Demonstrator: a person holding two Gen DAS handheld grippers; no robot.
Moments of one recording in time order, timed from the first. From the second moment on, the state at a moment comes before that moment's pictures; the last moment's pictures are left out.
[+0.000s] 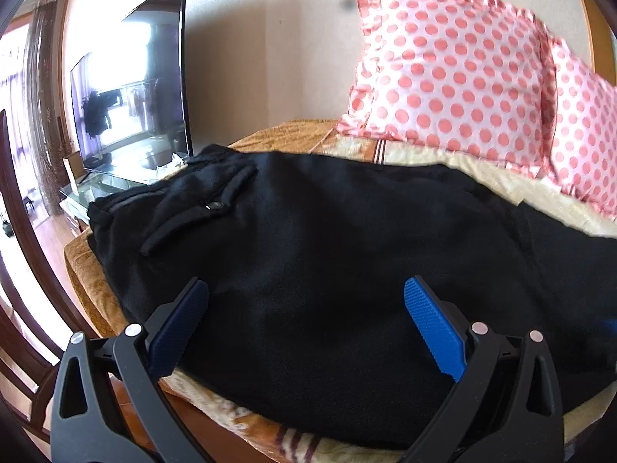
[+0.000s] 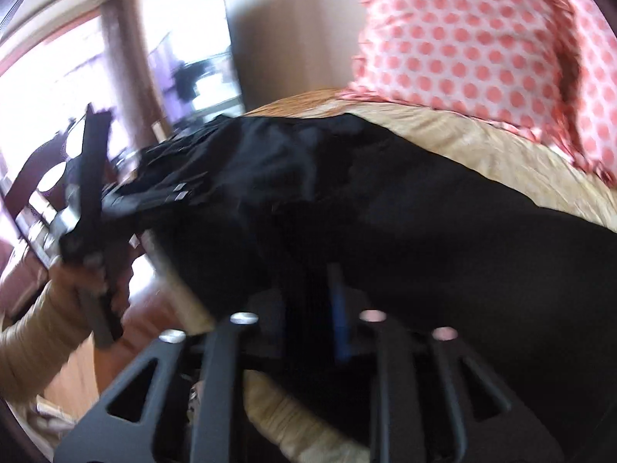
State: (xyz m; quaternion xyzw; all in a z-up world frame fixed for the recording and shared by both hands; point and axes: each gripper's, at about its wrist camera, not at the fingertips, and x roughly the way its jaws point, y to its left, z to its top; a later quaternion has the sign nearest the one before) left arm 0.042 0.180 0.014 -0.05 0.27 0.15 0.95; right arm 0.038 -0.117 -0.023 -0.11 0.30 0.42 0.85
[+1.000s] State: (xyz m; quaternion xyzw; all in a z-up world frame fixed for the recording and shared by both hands) left arm 0.040 0.373 0.026 -0.37 0.31 0.14 0.86; right arm 0.052 -0.096 -0.030 -0.14 0.30 0.36 0.87
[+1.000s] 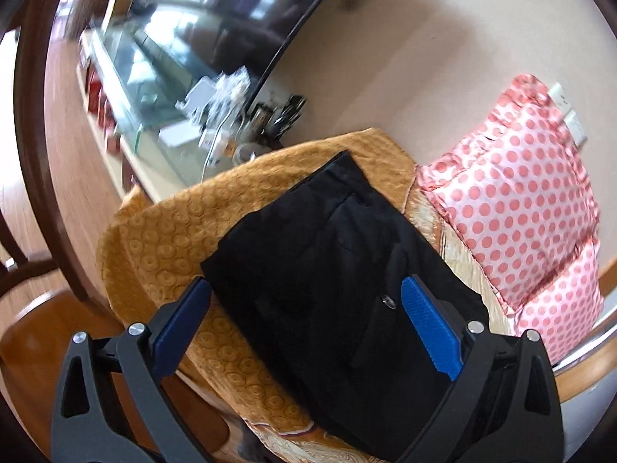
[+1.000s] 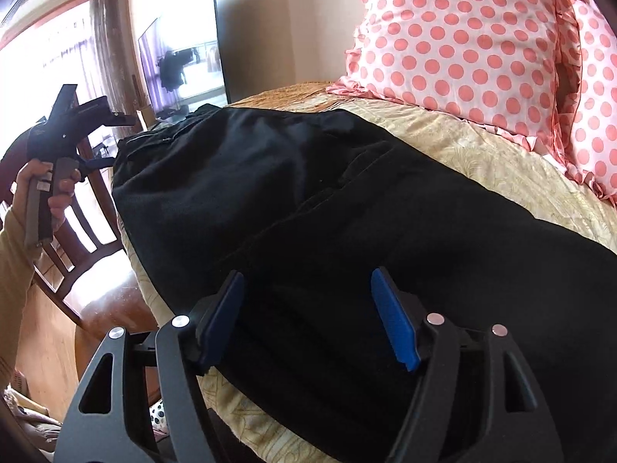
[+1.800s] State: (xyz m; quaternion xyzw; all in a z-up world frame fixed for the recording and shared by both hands) left arm 0.031 0.388 0.014 -0.47 0.29 0.14 0.82; right arm 0.055 -0.095 -0.032 -0.14 0.28 0.36 0.88
